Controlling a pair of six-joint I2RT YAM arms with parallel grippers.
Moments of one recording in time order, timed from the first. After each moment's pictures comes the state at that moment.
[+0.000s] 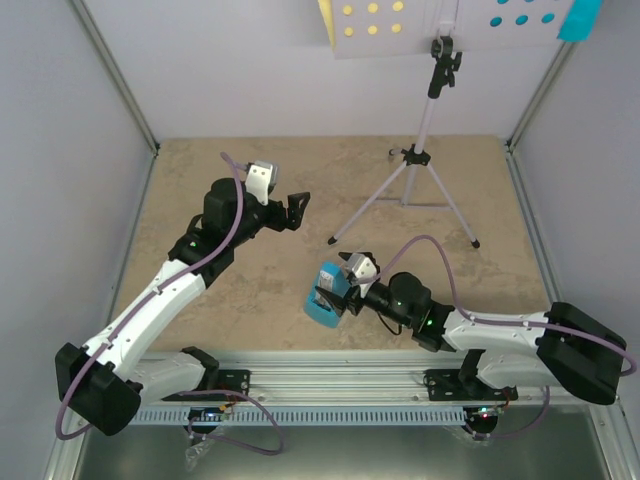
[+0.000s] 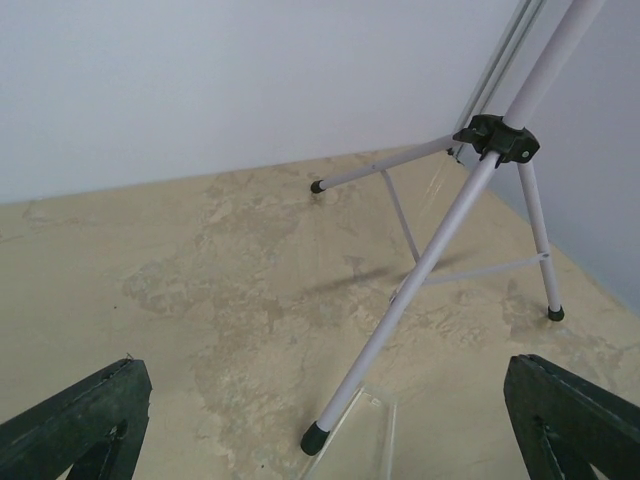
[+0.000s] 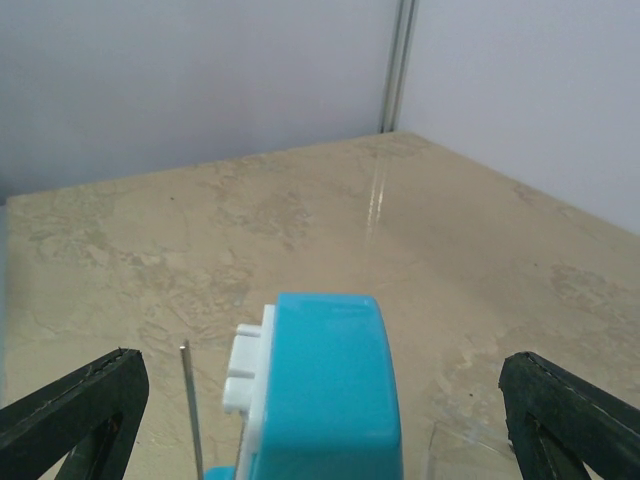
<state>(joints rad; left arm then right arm) -0.51 1.11 0.98 -0.16 0.09 -0.21 1.05 1.21 0.35 0.76 0.06 -0.07</state>
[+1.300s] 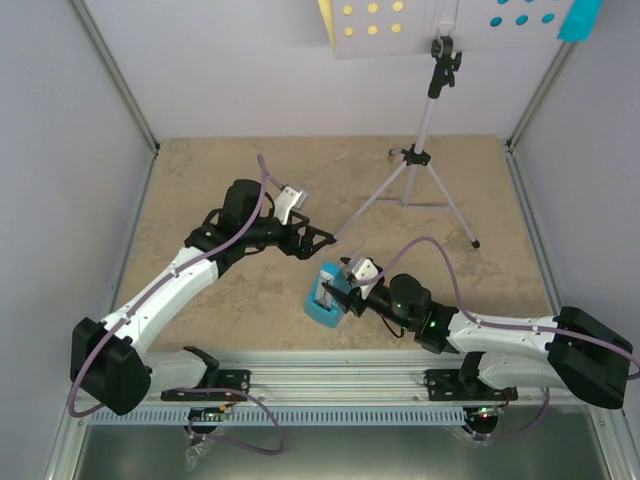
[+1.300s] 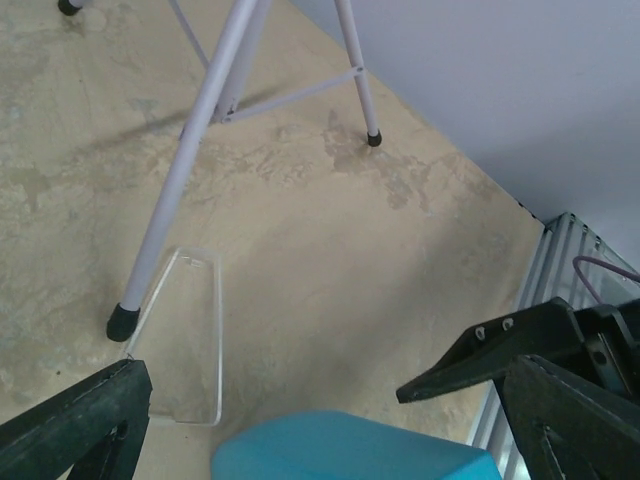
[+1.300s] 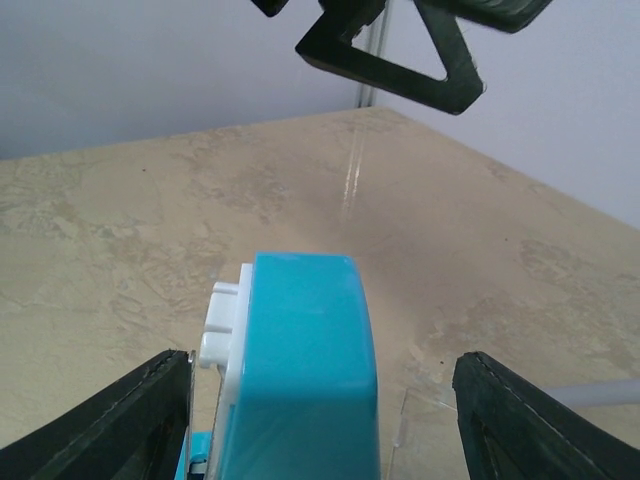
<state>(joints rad) -0.51 1.23 0.99 -0.31 0.57 -0.14 1.07 1.17 0.36 0.65 0.14 -0.09</state>
